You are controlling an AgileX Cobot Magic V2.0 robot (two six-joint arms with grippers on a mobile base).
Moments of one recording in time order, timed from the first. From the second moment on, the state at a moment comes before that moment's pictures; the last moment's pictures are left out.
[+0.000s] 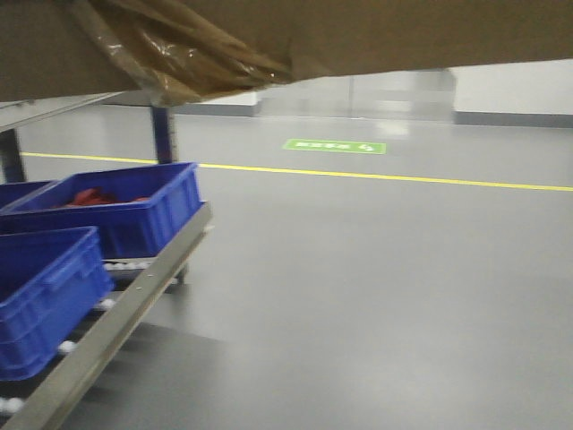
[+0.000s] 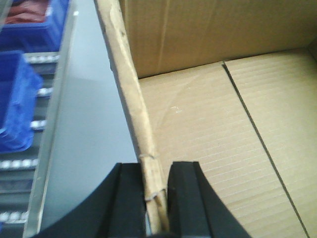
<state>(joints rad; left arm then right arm) -0.44 1.20 -1.66 0.18 1.23 -0.31 0.47 1.20 -1.68 0.06 1.20 0.09</state>
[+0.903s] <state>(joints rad) -0.44 1.20 -1.66 0.18 1.23 -0.31 0.47 1.20 -1.68 0.06 1.20 0.09</state>
